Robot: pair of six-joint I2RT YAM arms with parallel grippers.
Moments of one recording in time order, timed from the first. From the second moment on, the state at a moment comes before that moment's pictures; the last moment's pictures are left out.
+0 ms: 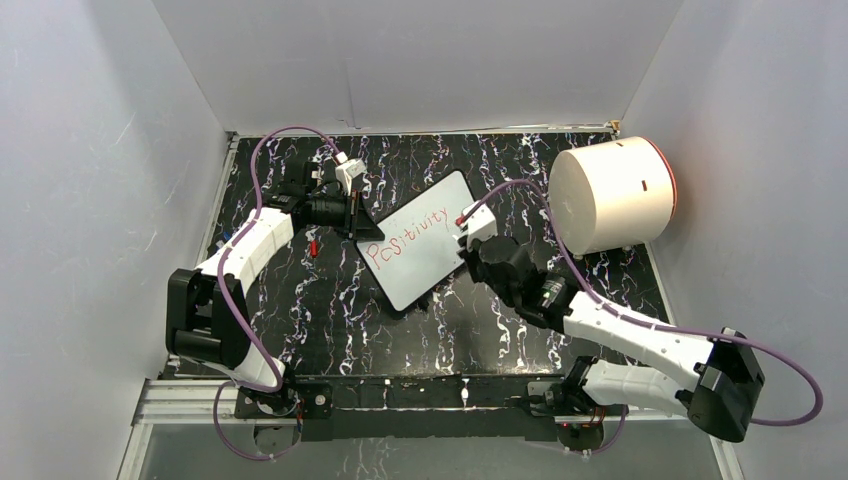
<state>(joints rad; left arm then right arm) -0.21 1.53 1.11 -0.48 0.93 -0.03 1.01 1.06 0.73 -0.11 0.45 0.04</state>
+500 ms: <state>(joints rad) -0.21 1.53 1.11 -0.48 0.93 -0.03 0.75 1.16 0.83 -0.05 0.28 0.01</state>
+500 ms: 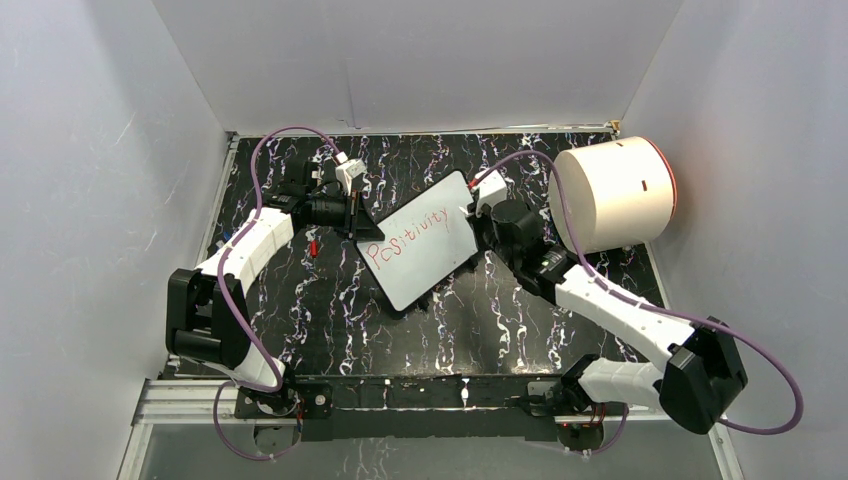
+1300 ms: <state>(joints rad) -0.21 1.53 1.11 -0.48 0.93 -0.02 0.69 1.28 0.88 0.05 0.19 -0.01</state>
